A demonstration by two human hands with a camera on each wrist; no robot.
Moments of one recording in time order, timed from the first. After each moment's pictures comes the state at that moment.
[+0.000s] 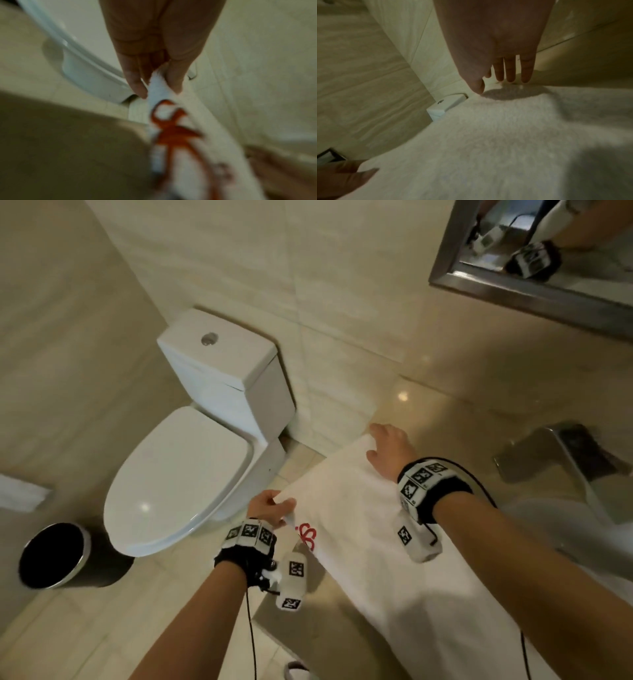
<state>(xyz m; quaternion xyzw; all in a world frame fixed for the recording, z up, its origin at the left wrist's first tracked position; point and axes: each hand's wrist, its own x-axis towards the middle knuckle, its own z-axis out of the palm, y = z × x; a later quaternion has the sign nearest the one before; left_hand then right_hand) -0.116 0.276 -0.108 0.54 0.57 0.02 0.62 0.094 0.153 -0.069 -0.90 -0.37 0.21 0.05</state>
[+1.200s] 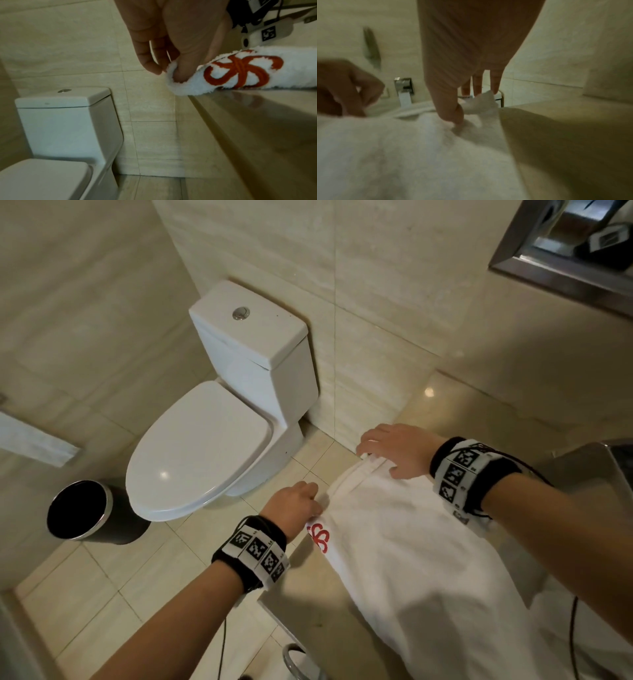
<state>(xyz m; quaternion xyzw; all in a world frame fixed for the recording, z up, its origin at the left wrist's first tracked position) -0.129 0.259 -0.076 0.97 0.09 -0.17 0.11 0.109 0.170 -0.058 -0.65 -0.72 0.20 -0.14</state>
